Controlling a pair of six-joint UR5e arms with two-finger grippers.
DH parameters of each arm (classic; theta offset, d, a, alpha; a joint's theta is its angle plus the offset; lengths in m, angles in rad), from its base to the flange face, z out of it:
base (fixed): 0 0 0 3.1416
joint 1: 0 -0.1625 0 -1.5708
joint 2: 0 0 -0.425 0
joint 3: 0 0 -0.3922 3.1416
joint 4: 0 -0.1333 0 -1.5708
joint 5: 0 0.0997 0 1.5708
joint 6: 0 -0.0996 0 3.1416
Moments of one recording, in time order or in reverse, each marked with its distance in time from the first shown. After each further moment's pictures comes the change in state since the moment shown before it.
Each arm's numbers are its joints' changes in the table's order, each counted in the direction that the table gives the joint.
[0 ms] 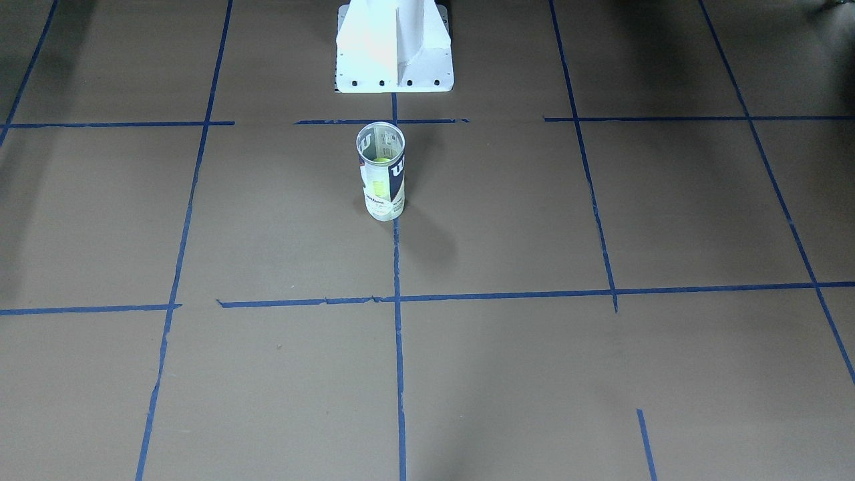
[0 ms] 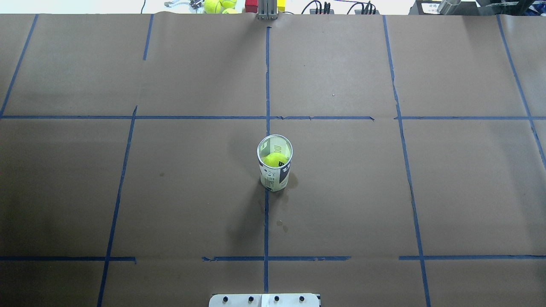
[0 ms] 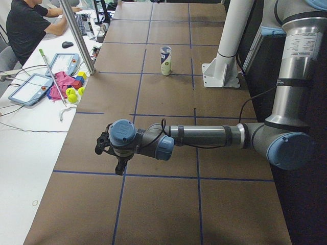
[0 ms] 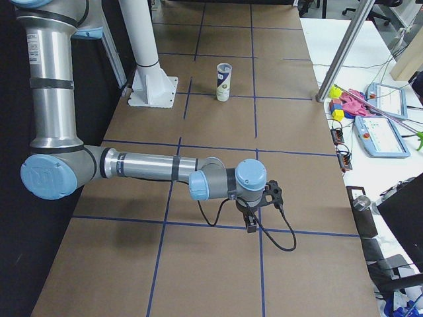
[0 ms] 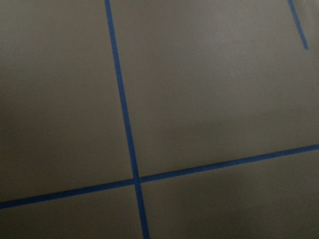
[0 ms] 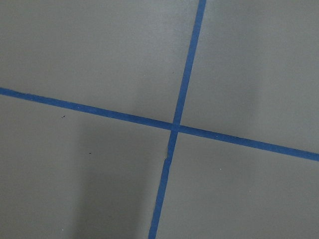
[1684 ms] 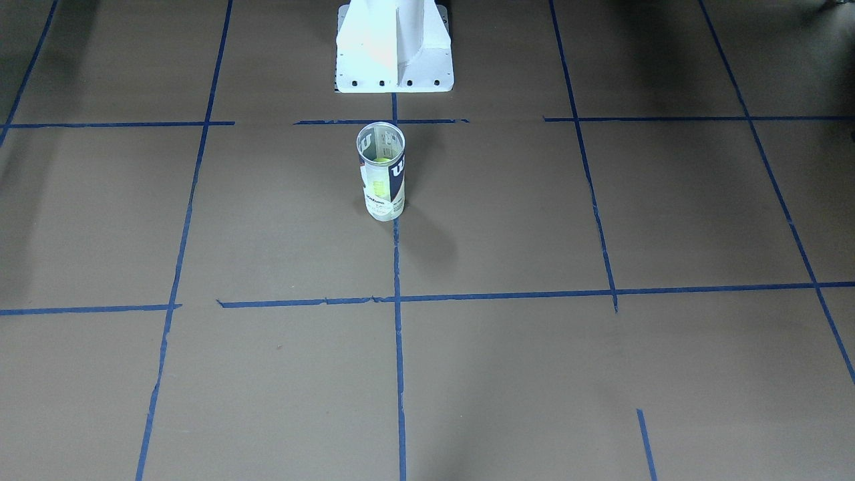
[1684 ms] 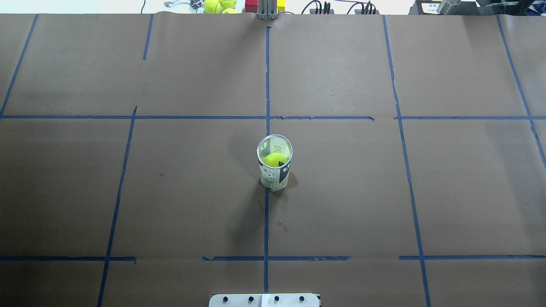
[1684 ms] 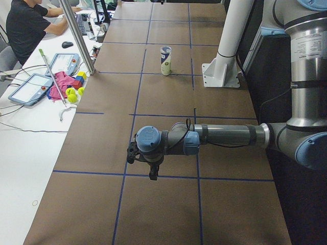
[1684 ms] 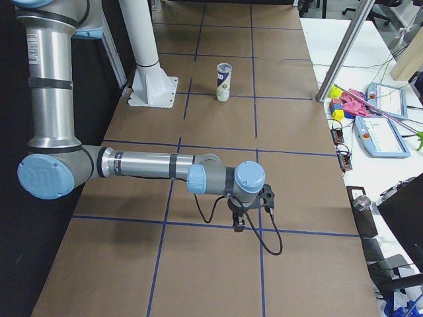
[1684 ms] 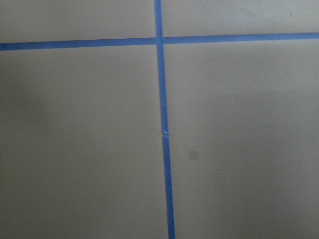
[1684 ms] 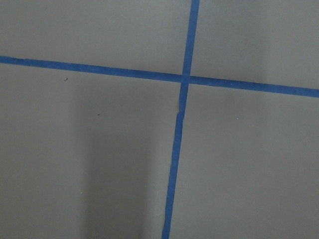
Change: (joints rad) left arm -0.061 0.203 -0.182 -0.184 -0.036 -0.041; right arm 0.022 -0.038 0.061 0.181 0.035 0.017
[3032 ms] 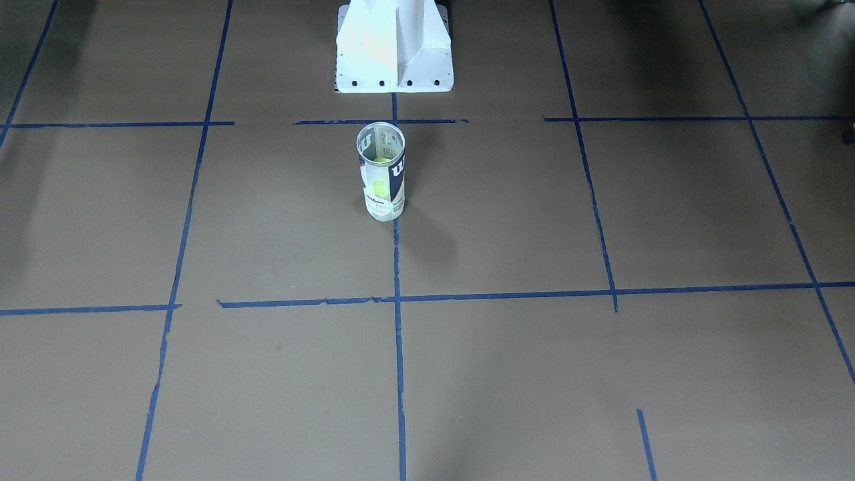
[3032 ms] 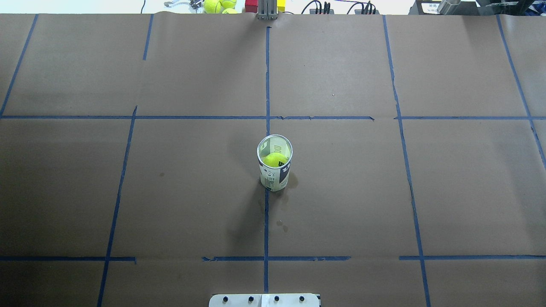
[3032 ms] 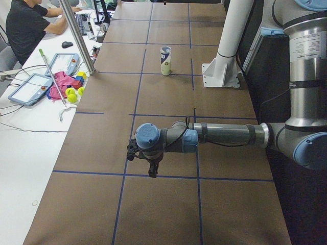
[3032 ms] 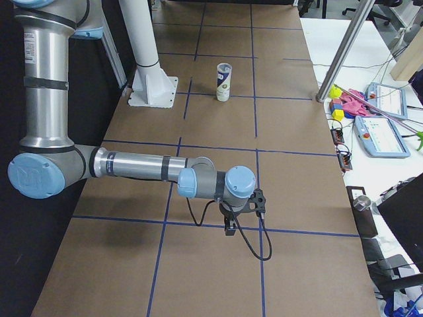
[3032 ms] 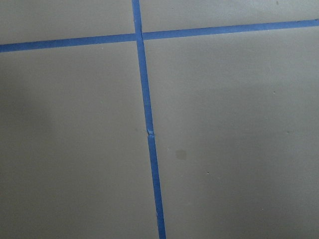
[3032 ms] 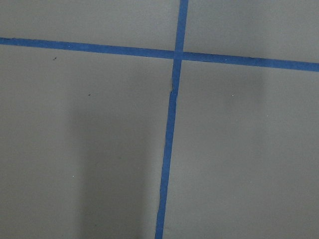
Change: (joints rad) left arm -0.011 -0.002 -0.008 0.001 0.004 0.000; right arm 0.001 -0.045 0.017 -0.009 0.000 -0.002
